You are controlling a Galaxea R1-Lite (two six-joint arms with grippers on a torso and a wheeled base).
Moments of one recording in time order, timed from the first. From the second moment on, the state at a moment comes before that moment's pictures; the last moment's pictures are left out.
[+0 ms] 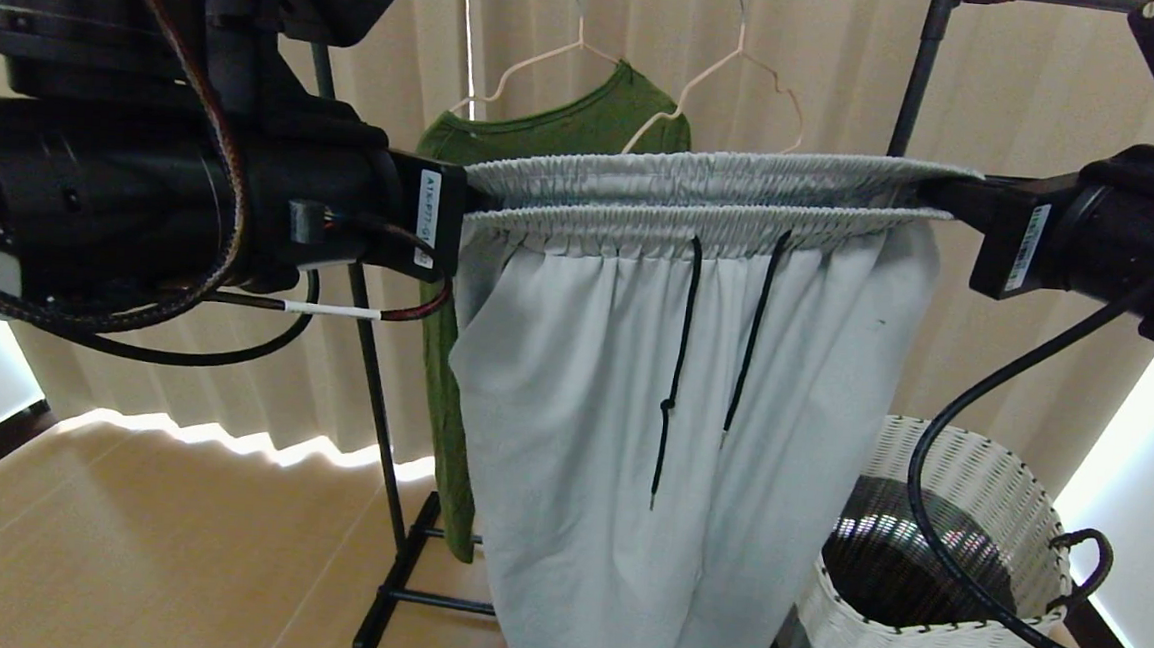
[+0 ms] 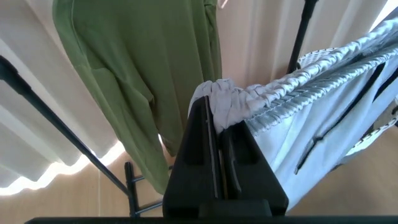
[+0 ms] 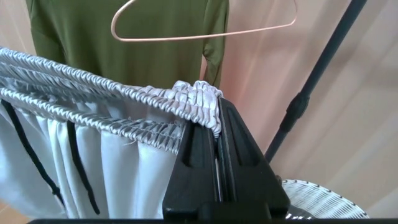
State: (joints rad) left arm -0.67 1.52 -1.32 0.01 0.26 0.04; right arm 0.48 1.39 -1.08 -0.28 -0.21 -0.09
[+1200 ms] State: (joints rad) left arm -0.65 1.69 -1.40 -0.23 0.35 0.04; right arm 0.48 1.13 -1.00 0.07 -0.06 -0.11
